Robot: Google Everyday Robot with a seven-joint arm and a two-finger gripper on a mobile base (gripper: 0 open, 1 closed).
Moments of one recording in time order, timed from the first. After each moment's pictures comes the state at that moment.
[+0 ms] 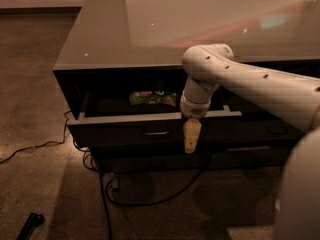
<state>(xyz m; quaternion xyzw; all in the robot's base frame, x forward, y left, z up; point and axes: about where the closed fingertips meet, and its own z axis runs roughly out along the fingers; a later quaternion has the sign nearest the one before) 0.589 -0.103 0.662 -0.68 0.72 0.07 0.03</state>
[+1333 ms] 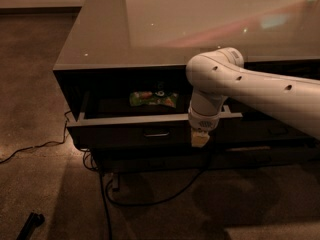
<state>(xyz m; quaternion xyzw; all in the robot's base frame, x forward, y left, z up) 0.528 -0.128 0.680 -0.67 0.74 0.03 0.01</state>
